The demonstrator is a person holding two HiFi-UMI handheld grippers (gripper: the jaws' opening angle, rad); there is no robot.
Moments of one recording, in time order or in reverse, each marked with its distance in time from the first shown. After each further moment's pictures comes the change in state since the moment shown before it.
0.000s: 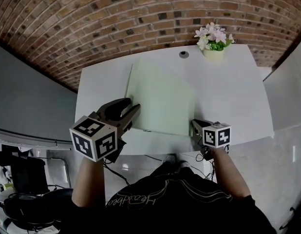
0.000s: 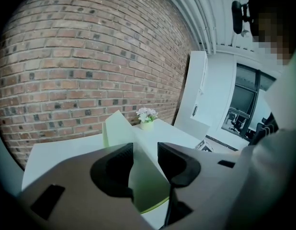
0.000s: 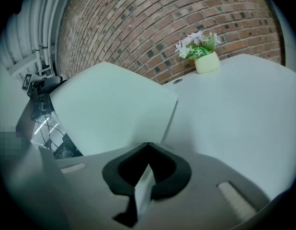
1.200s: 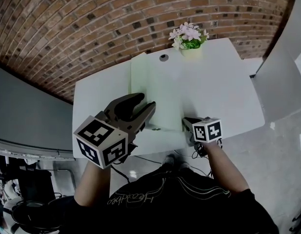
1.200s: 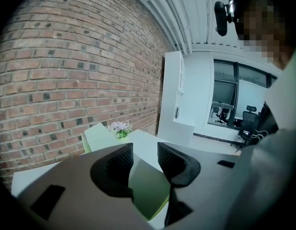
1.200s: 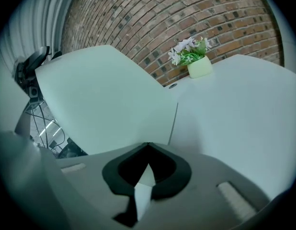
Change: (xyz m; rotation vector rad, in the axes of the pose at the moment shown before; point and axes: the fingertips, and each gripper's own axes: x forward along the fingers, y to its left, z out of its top) left arm 0.042 -0.148 0.068 0.184 -0.084 -0.148; right arm -0.039 -0.026 0.003 0.017 -0.018 0.040
